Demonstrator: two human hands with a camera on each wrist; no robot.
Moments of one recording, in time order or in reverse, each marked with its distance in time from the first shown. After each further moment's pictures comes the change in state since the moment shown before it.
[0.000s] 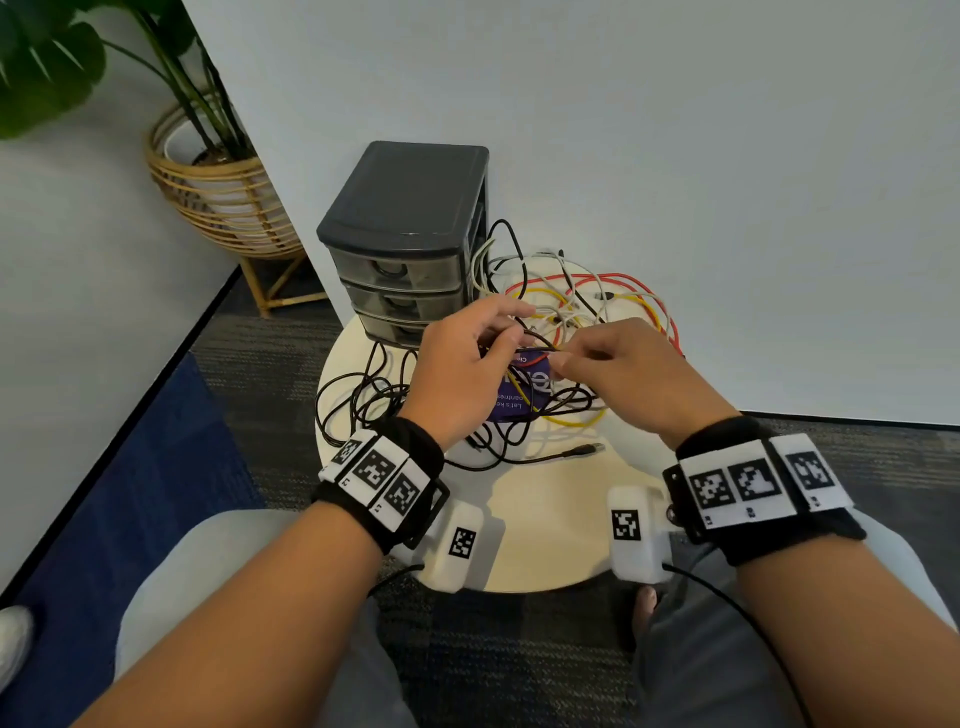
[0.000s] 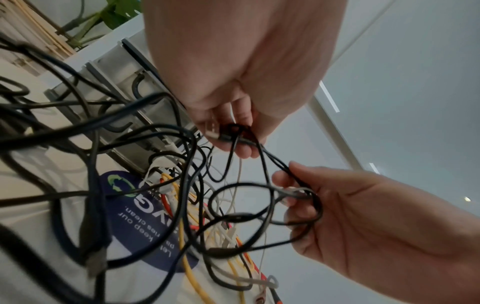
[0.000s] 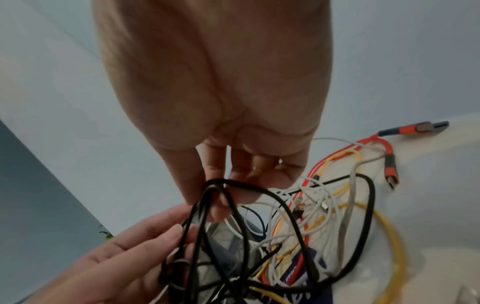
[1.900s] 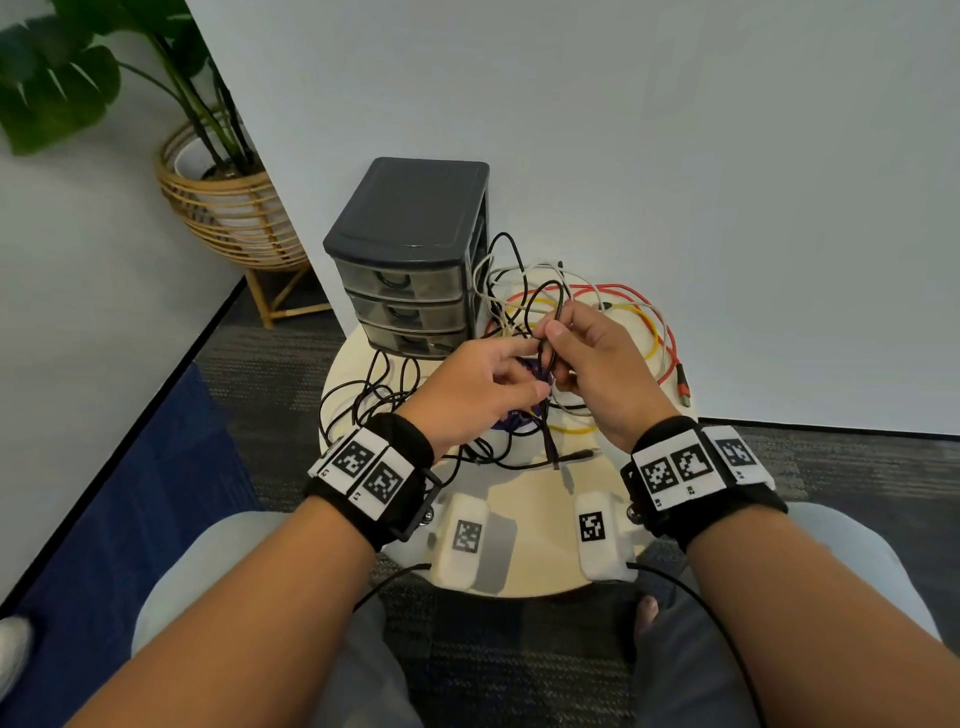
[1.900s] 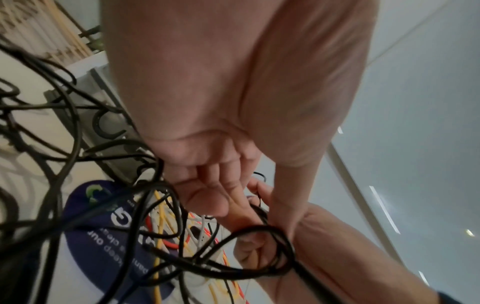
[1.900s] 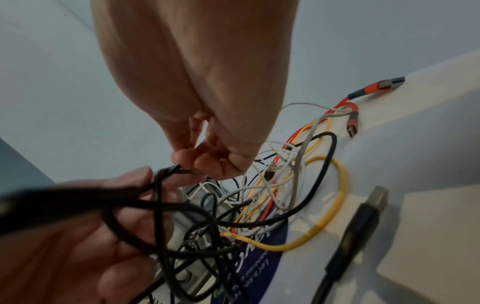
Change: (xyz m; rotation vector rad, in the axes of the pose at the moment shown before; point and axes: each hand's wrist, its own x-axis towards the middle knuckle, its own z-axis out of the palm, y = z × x) left_hand -0.002 0.007 -0.006 -0.154 -0.405 -0.279; right_hand 0.019 0.004 0.028 0.555 0.081 -0.069
